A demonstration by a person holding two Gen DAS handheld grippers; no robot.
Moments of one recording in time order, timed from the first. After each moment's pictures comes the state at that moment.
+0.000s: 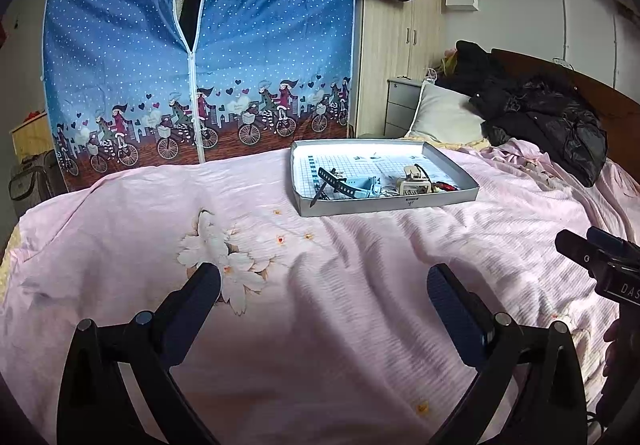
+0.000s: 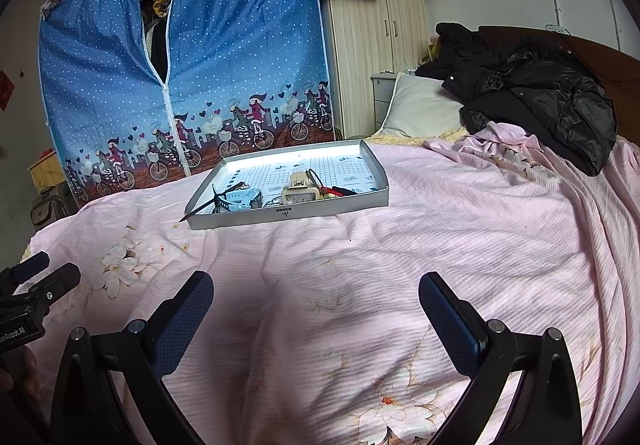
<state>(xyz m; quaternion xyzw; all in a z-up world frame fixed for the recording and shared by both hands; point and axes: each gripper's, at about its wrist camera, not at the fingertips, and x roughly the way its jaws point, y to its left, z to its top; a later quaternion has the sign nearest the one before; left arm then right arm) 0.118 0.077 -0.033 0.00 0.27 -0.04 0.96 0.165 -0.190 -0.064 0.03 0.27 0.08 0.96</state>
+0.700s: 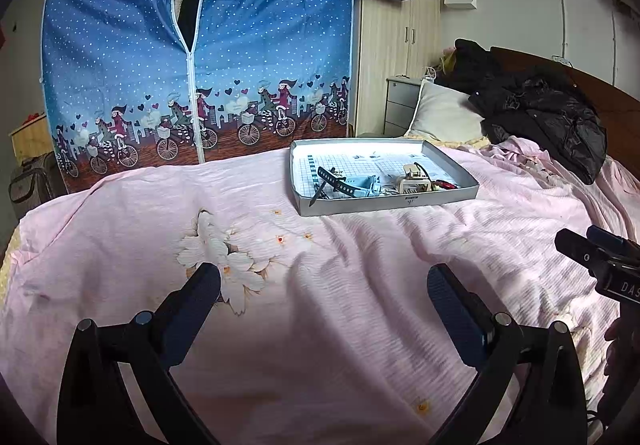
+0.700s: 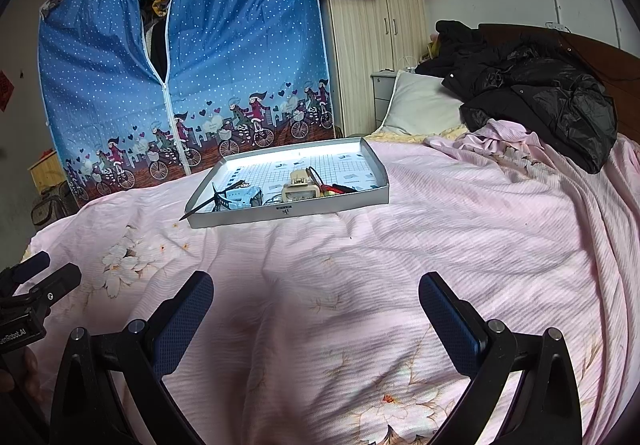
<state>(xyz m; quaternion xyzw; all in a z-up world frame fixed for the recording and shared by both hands) 0.118 0.077 -0.034 0.00 0.27 -0.04 0.96 0.165 -0.190 -0.064 0.03 0.27 0.08 0.96</state>
